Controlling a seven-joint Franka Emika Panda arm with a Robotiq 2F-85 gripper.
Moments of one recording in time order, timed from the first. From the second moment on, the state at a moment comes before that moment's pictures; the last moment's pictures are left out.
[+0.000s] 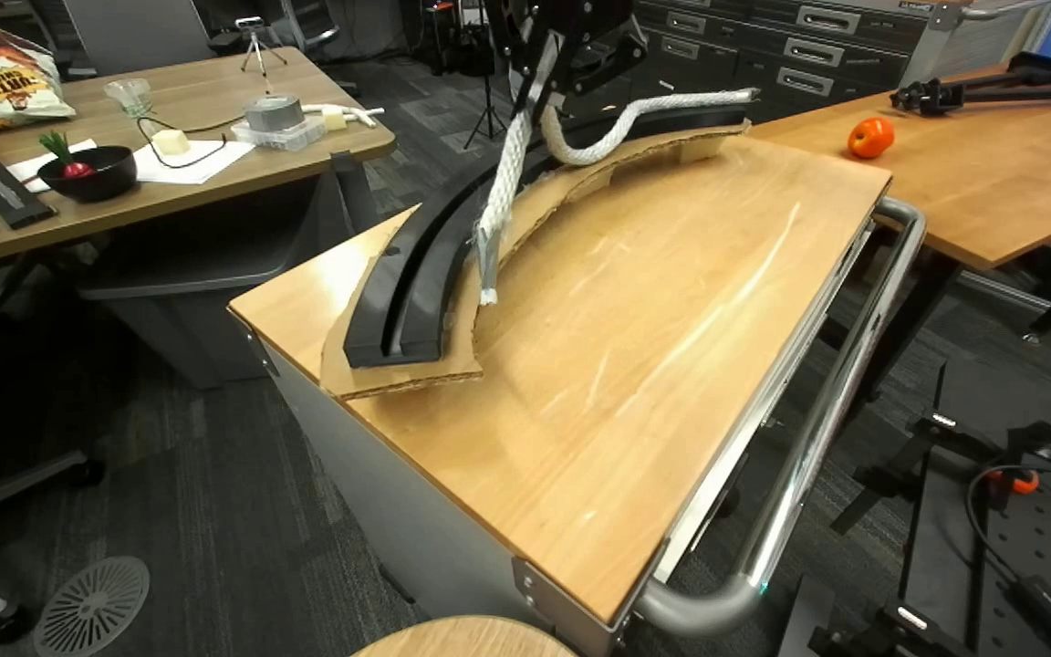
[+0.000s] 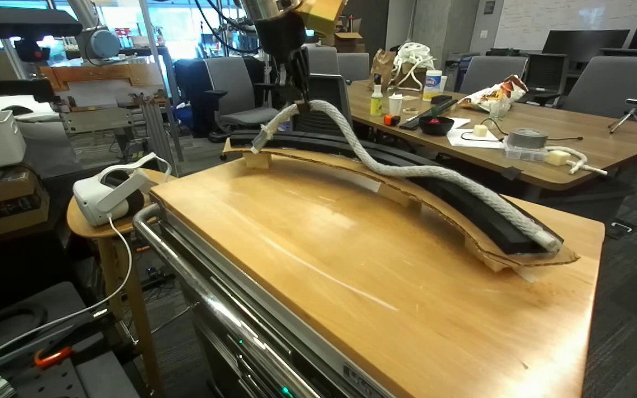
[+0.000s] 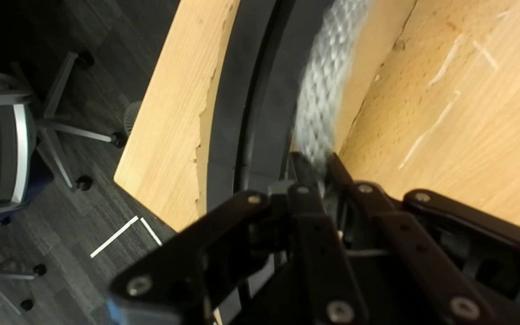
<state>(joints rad) 0.02 -0.03 0.08 -2.26 0.04 2.66 -2.01</state>
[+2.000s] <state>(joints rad) 0.03 0.08 0.08 -2.12 -0.04 2.73 -2.03</state>
